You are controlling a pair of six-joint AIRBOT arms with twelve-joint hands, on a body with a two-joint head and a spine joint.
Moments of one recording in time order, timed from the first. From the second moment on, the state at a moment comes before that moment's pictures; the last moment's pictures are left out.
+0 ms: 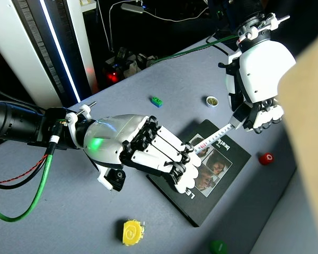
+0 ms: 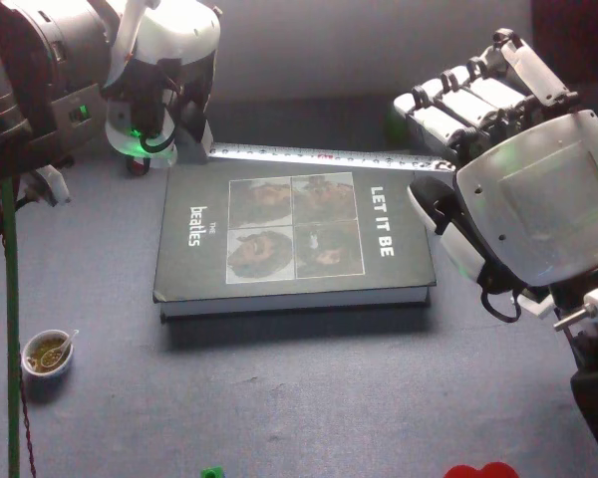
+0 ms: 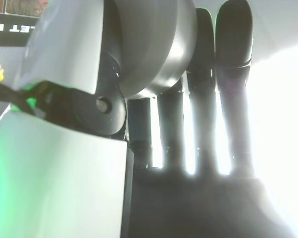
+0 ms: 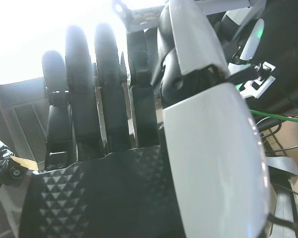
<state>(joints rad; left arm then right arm) 0.14 -1.05 0.96 1.17 0.64 0.08 -0.75 -1.39 1.14 0.29 1.55 -1.72</state>
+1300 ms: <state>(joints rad) 0.13 -1.05 0.96 1.17 0.64 0.08 -0.76 -1.37 1.14 0.29 1.54 -1.73</state>
